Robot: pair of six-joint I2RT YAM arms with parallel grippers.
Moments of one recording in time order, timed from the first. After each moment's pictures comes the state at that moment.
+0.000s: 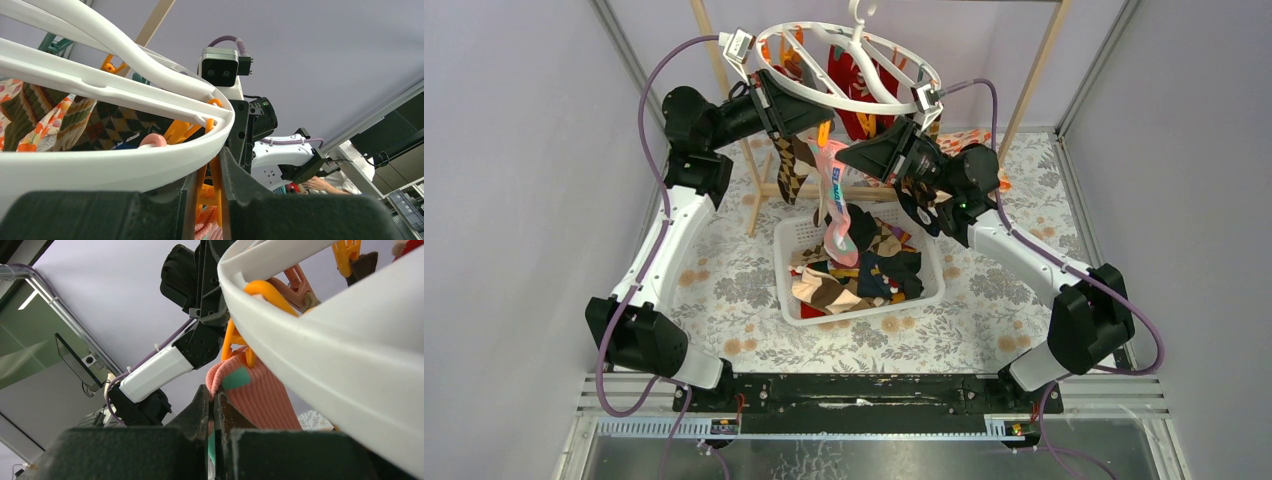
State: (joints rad) left arm -0.19 1.47 1.51 0.42 1.01 -1.08; right arm 0.55 1.53 1.19 0.96 -0.73 1.13
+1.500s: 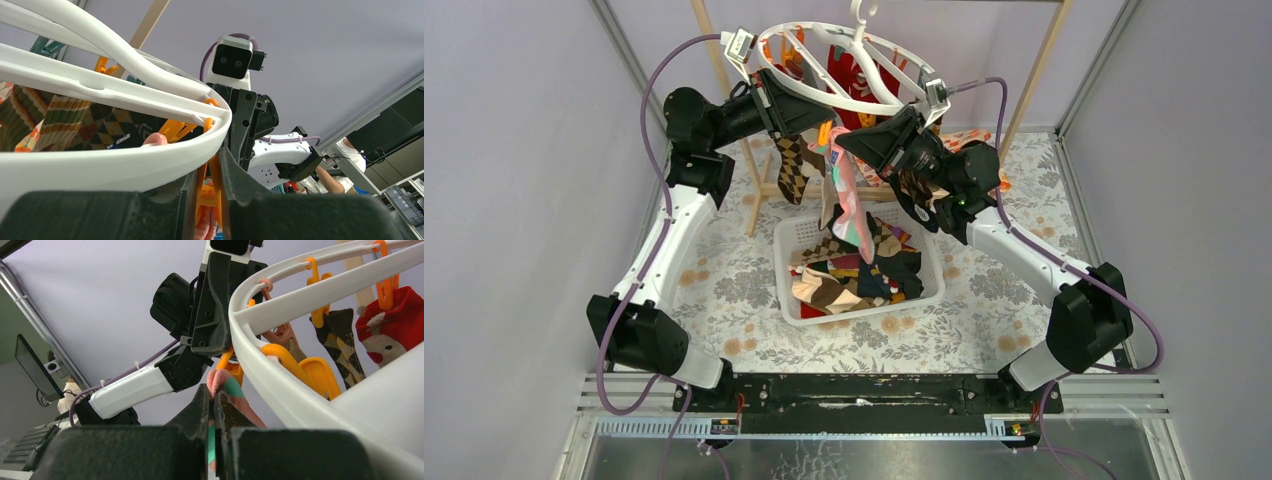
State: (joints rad) left arm -0.20 1.47 1.51 0.46 1.01 -1.11; right arm 0.57 1.54 1.23 0.98 -0.63 0.97
